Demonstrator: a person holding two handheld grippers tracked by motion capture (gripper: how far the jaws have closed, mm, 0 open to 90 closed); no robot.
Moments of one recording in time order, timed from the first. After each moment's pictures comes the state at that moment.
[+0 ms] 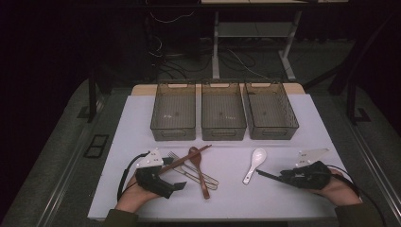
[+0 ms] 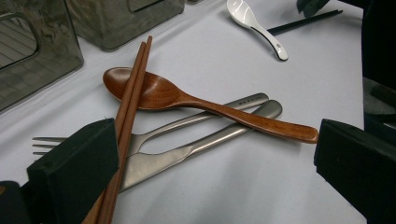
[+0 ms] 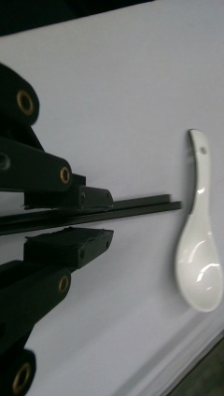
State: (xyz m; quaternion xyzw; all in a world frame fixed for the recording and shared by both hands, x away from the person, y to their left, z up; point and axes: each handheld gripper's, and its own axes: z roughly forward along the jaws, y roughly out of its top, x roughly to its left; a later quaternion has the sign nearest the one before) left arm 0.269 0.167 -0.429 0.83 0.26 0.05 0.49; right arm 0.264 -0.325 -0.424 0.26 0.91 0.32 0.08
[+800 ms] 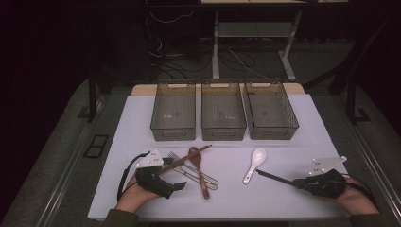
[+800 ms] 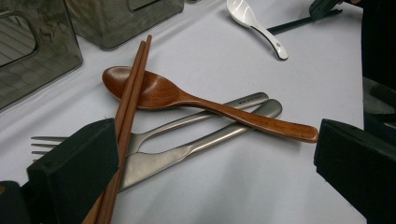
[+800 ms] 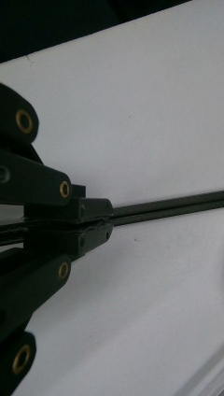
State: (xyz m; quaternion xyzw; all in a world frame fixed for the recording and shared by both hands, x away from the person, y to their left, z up) left arm 0.269 0.166 -0.429 0.83 0.26 0.05 0.49; right arm 0.248 -0.354 -0.434 0.26 0.91 0.30 0.08
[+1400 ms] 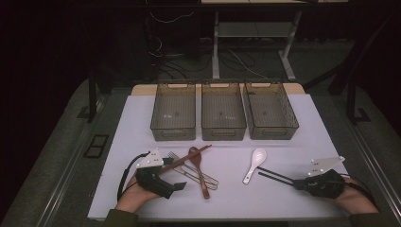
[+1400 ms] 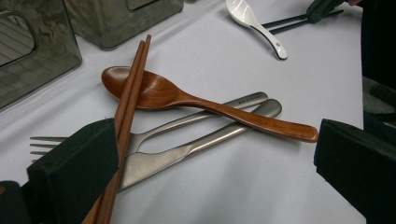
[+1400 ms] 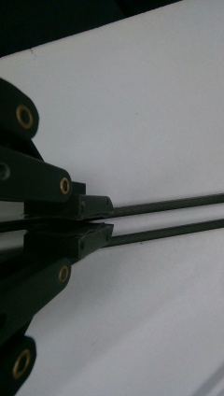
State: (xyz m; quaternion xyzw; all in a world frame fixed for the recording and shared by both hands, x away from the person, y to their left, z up) left arm 0.269 0.166 -0.429 0.83 0.26 0.05 0.48; right arm 0.250 -0.356 -0.439 0.26 0.91 0.30 0.07
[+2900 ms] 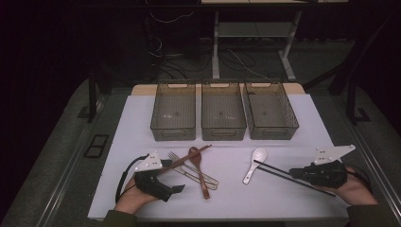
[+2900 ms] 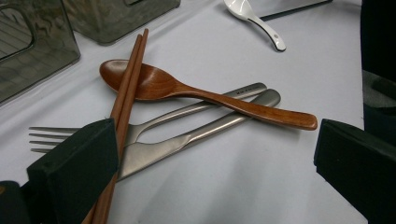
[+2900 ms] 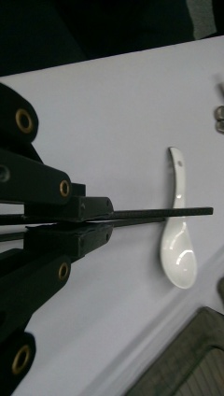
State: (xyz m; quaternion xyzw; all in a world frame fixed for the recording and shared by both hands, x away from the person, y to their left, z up) left arm 0.263 0.170 -0.434 0.84 0.25 0.06 0.48; right arm 0.265 -0.351 -0.405 0.25 0.89 0.39 0.06
